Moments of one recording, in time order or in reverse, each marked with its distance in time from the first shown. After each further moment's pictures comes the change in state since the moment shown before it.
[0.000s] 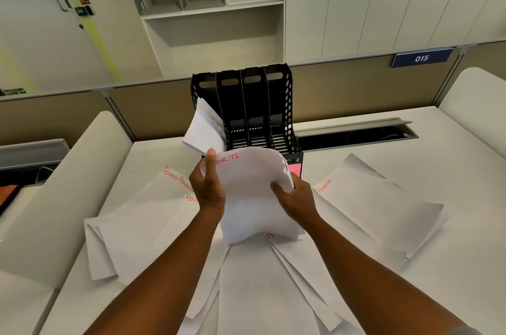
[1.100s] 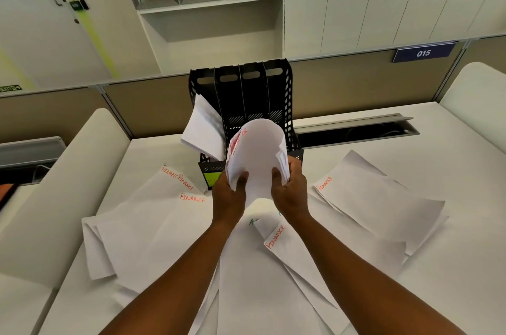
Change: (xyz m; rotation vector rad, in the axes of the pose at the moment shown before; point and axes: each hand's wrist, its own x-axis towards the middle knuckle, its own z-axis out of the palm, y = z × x) left_hand -0.022 -0.047 -0.006 0.457 -0.308 0.063; right_hand 0.004 -0.020 0.021 0.012 0.190 -0.108
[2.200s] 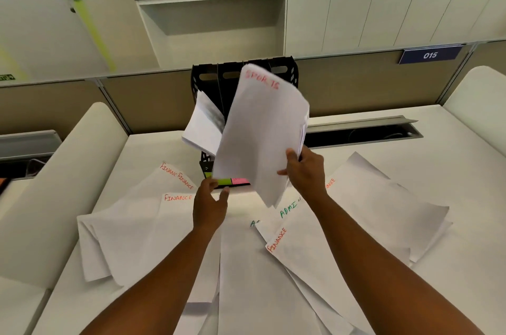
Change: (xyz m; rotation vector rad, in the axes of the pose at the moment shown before) left_hand 0.022 -0.052 -0.042 0.287 -0.047 -0.204; right_hand 0.050 -0.021 -0.018 -0.072 -0.038 0.168
